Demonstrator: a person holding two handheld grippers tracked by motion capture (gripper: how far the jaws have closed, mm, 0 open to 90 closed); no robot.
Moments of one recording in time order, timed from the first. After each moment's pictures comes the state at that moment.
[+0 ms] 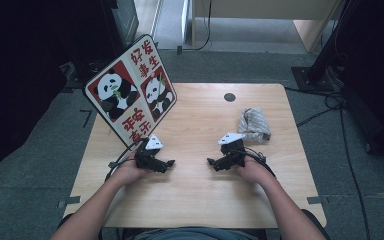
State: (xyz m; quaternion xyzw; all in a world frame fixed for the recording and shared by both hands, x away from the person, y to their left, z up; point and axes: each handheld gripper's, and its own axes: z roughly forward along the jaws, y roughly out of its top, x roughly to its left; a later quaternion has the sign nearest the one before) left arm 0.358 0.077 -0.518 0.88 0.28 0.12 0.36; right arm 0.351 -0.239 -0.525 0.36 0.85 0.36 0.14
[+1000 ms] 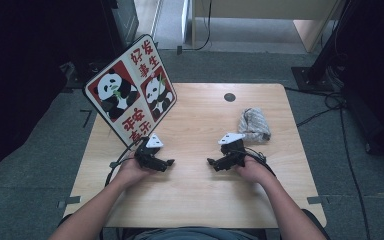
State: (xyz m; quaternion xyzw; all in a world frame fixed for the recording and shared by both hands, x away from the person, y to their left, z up) left arm 0.362 0.079 -0.512 0.89 0.29 0.10 0.34; right arm 0.351 -0.240 -0.525 0.36 0.85 0.36 0.14
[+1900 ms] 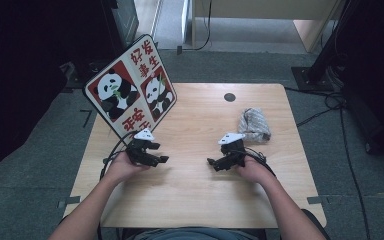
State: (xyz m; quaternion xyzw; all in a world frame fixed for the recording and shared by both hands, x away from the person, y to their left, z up) left arm 0.366 0.101 -0.479 0.89 0.28 0.01 0.36; right arm 0.351 -0.240 -0.525 0.36 0.85 0.36 0.14
